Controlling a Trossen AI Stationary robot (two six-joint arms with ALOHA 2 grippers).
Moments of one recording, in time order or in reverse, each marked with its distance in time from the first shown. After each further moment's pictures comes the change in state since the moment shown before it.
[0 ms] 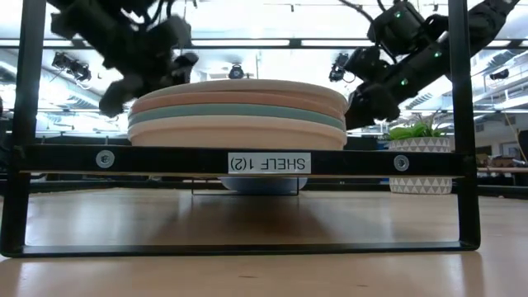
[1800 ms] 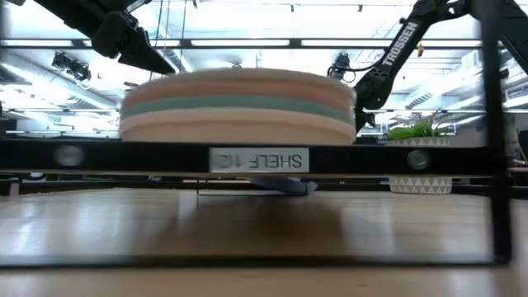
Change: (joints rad) left arm -0.060 -0.402 -0.037 -0.199 -0.276 -0.447; right arm -0.507 0.640 0.541 -0.203 -0.244 0.284
